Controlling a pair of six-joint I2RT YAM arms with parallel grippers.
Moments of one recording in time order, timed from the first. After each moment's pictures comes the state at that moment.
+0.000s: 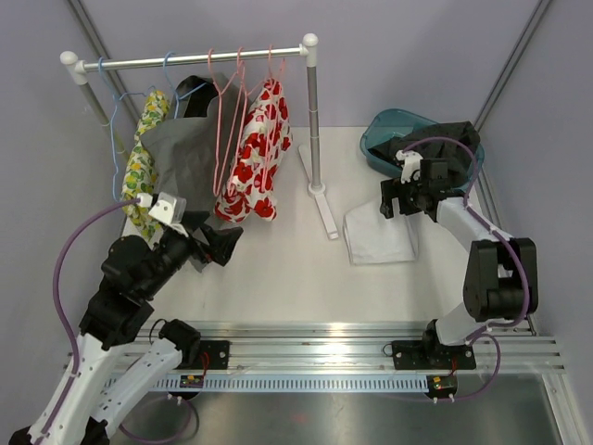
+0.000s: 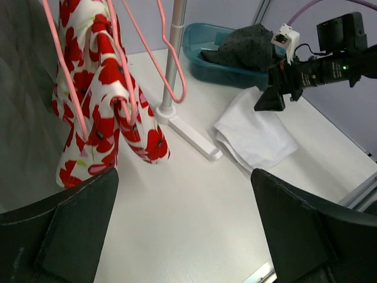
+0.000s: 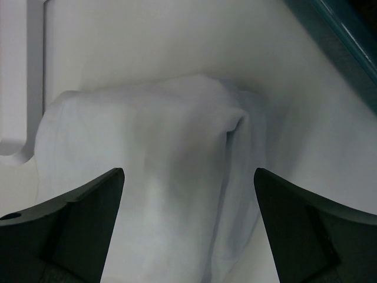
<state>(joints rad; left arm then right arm) -0.50 0.52 0.92 -0.46 0.10 -0.21 0.06 1.52 1.00 -0.27 -0.24 -0.16</state>
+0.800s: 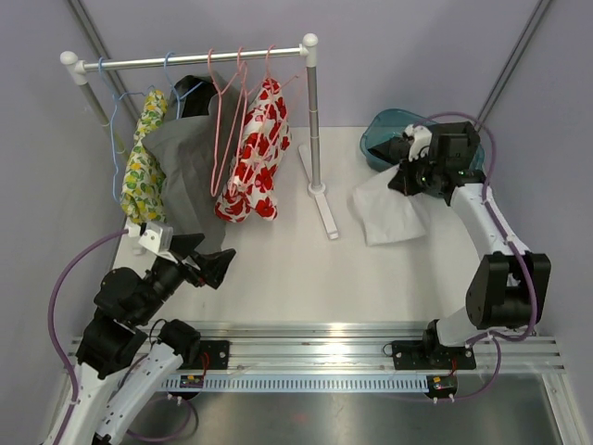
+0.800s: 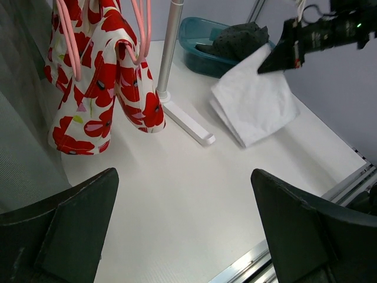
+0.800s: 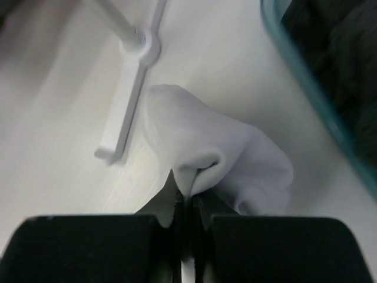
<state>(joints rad) -0.50 0.25 0.75 -0.53 0.10 -0.27 0.01 1.55 1.19 -0.43 -0.52 -0.20</state>
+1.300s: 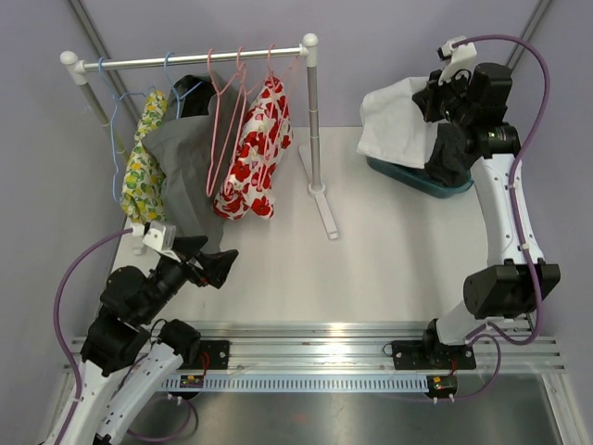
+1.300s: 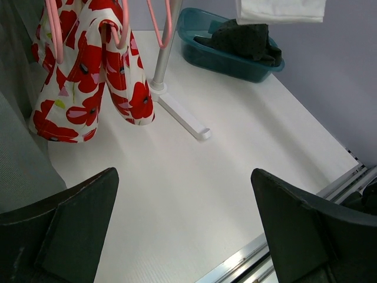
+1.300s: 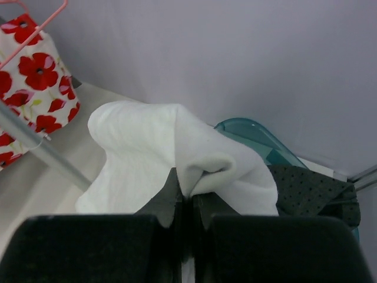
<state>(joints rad) -0.50 0.24 0.71 -0.52 0.10 -0.32 0.01 1.55 1.77 -0.41 -0.36 -0.14</state>
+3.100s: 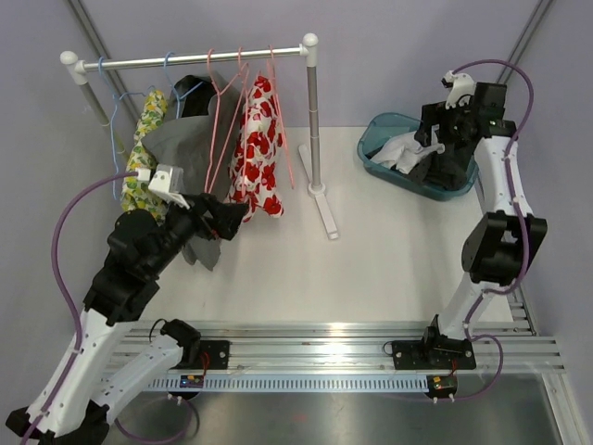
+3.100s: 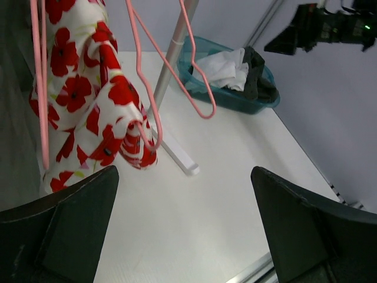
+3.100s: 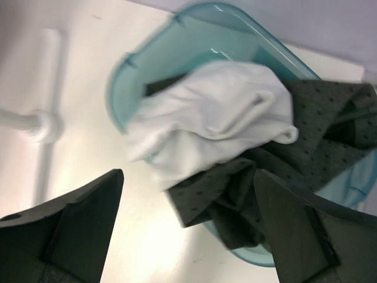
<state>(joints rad) -0.50 0.64 1.00 -0.44 0.06 -0.39 -0.15 1.91 1.87 -0.59 -0.37 -0.24</state>
